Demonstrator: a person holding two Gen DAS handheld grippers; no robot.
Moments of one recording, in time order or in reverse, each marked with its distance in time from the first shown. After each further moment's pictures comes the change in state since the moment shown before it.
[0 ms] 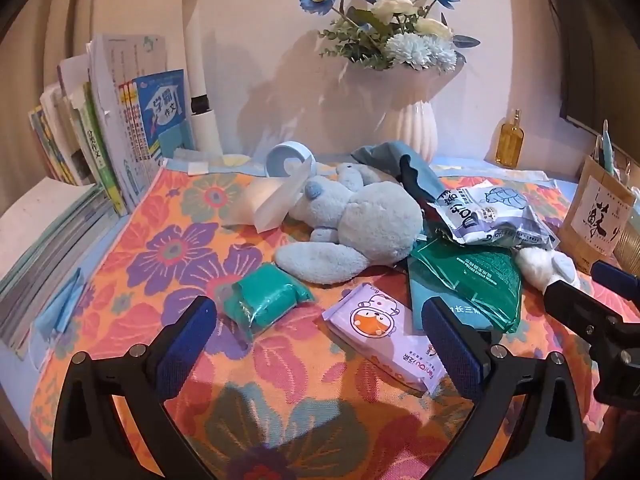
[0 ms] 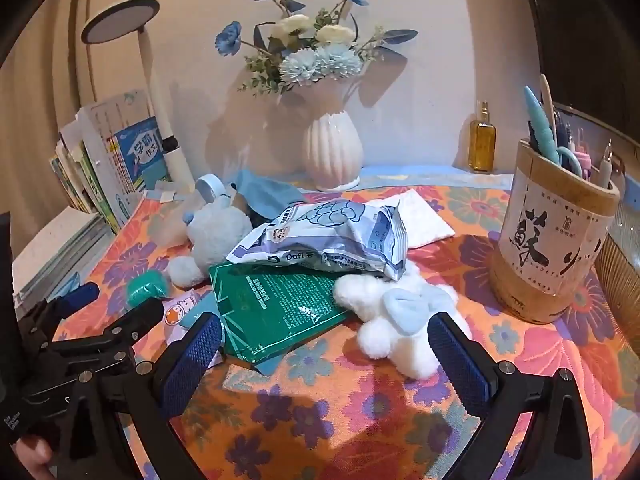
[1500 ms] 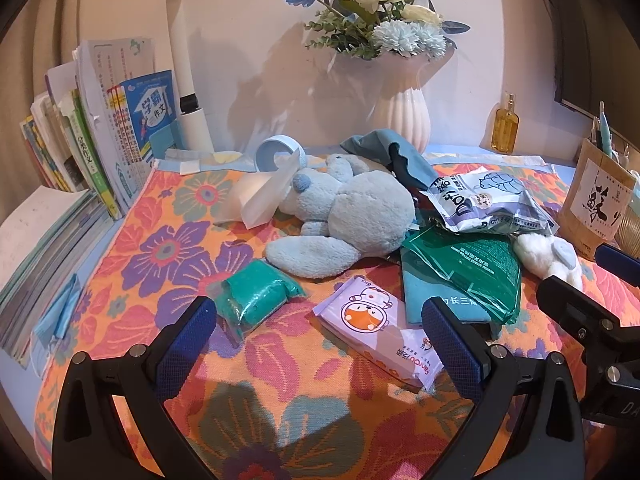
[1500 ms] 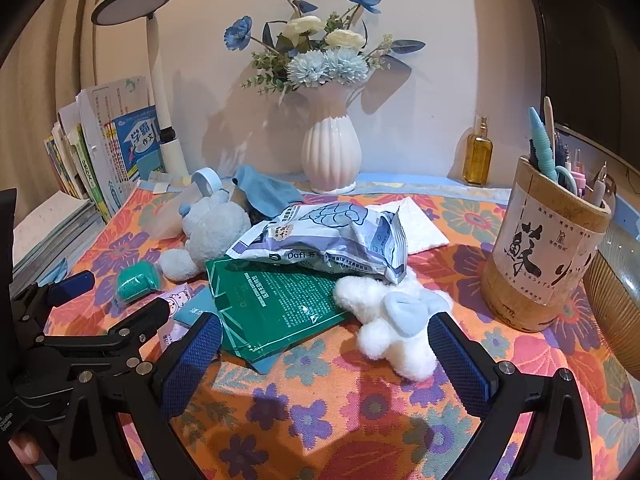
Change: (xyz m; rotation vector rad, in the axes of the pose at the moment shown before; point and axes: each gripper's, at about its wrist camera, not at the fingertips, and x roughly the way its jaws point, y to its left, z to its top) left arm 0.002 -0.008 -0.004 0.039 0.021 -0.006; right arm 0.005 0.003 0.002 -0.010 0.049 0.003
